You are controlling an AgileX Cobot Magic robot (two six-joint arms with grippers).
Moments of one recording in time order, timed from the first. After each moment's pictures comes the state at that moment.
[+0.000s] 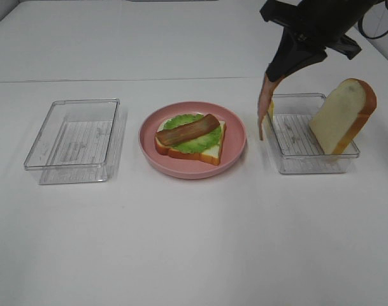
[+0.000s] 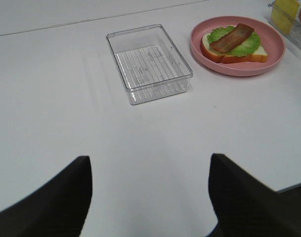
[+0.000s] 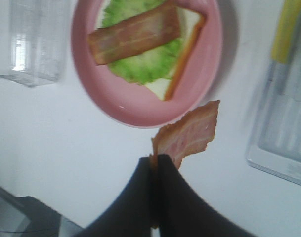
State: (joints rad) left arm -0.27 0.00 -0.50 0.01 1.05 -0.04; right arm 0.17 1.89 -1.61 0.51 1.12 -0.20
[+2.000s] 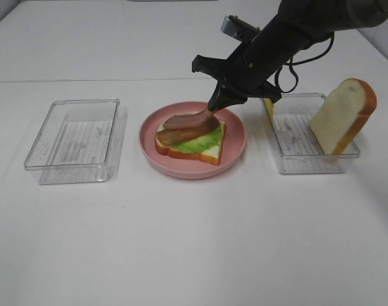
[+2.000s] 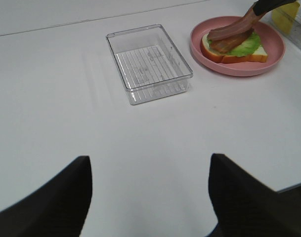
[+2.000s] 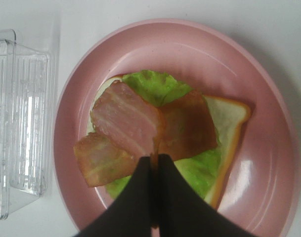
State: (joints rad) left arm -0.27 0.00 -0.50 0.01 1.05 -0.04; right arm 0.34 2.17 -1.61 0.52 0.64 -0.04
